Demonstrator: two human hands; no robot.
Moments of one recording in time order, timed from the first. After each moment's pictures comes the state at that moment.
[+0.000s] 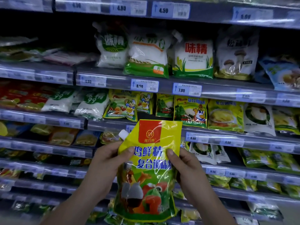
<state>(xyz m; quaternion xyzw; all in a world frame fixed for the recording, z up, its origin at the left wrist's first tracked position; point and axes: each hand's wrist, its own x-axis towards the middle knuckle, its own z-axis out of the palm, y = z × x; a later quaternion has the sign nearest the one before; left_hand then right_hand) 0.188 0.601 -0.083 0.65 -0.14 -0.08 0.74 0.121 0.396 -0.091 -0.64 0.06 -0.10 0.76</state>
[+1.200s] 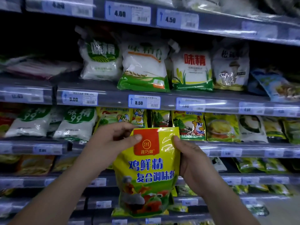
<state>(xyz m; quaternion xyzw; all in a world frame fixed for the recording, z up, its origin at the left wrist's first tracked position) 0.297 0.600 -0.013 0.70 -0.26 -0.10 0.66 0.197 0.396 -0.040 -0.58 0.08 -0.08 0.81</state>
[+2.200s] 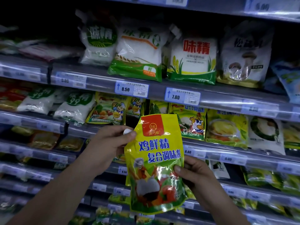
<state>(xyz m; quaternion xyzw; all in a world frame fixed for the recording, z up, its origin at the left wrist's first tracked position) 0.271 0.535 -0.058 0.64 -0.14 -0.15 0.74 0.165 0.291 -0.113 -0.64 0.01 -0.01 0.77</state>
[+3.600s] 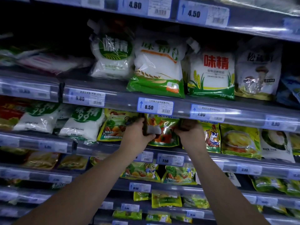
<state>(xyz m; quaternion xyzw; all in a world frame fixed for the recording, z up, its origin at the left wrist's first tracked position) 0.393 0.513 -0.073 0.86 -0.21 0.01 0.46 0.329 0.335 -0.058 -0.82 0.22 -0.29 0.44</state>
